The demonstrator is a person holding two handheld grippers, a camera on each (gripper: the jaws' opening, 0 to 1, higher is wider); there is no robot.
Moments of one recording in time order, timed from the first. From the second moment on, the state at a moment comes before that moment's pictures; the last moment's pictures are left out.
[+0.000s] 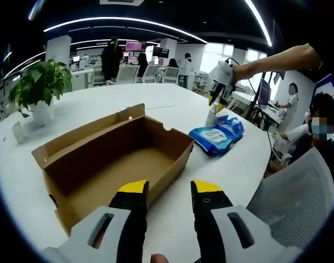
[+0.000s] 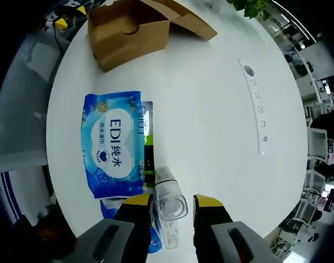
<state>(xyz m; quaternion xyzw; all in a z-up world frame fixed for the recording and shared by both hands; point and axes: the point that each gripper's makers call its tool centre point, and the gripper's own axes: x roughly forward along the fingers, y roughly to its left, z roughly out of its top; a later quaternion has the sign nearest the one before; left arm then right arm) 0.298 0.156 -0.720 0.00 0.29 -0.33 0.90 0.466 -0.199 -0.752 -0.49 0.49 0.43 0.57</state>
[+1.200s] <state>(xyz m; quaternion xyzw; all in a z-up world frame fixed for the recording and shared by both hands) 0.300 0.158 -0.704 -0.02 0.27 -0.32 0.91 0.428 -0.222 -0.710 -0.39 0.47 0.30 0.73</state>
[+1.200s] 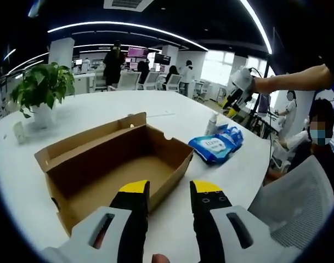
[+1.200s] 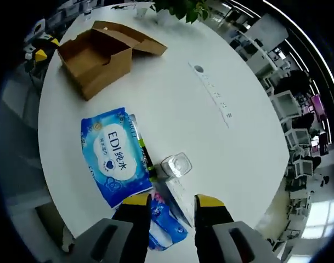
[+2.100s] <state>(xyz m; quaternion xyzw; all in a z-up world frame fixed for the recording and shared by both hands) 0.317 0.282 -0.724 -0.04 0.32 -0.12 0.94 0.382 -0.053 -0.715 -0.17 0.38 0.36 0.84</state>
